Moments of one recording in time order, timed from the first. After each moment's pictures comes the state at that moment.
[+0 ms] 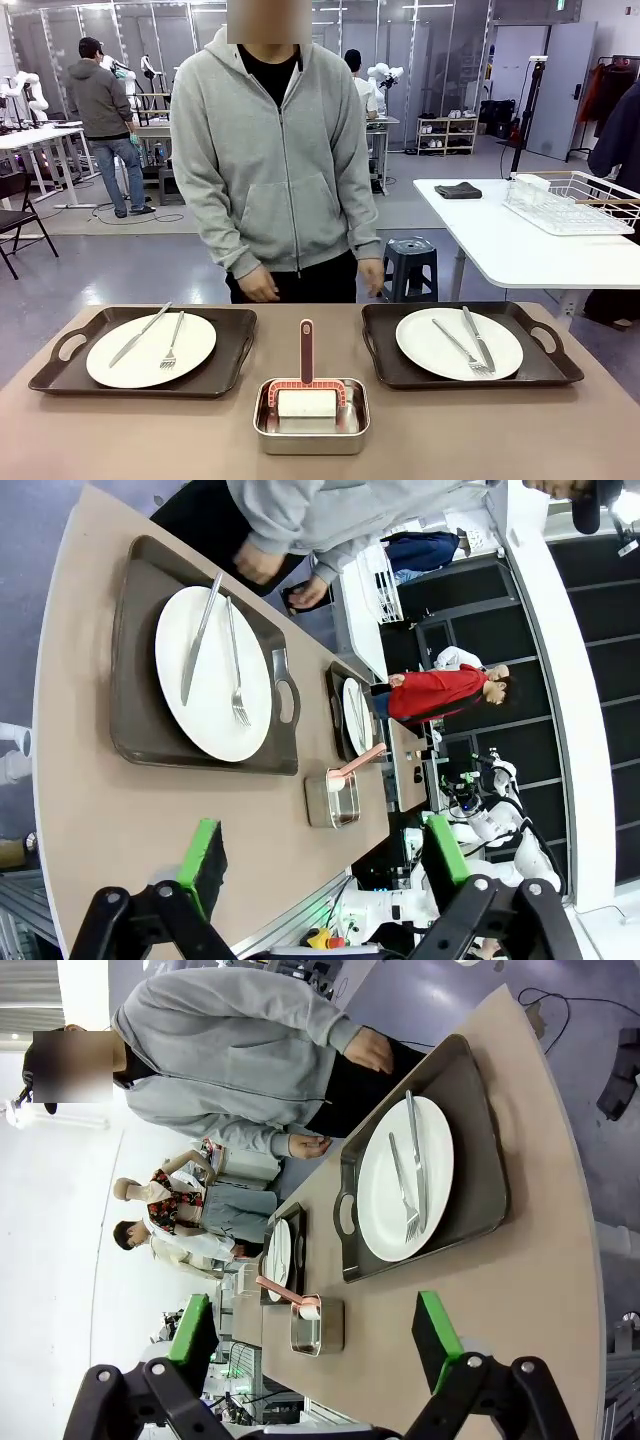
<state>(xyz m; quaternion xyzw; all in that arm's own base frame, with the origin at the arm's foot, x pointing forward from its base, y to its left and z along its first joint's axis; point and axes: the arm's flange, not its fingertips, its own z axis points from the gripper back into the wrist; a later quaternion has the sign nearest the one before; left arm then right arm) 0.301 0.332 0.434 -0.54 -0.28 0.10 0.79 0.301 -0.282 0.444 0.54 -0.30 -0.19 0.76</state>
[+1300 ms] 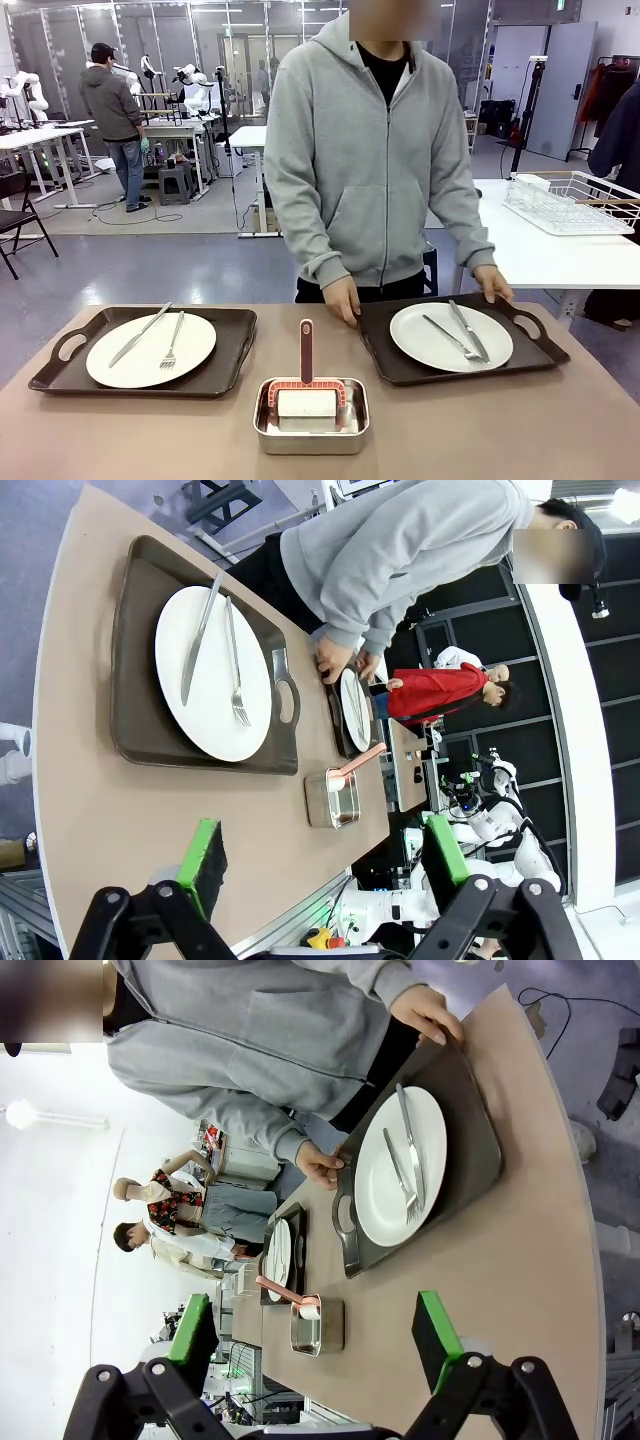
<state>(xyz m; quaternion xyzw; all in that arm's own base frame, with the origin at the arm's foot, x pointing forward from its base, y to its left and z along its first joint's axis) 0.301 0.332 0.434 -0.54 -0.28 0.10 0.79 0.301 -0.282 0.444 0.54 -0.30 -0.19 0.76</state>
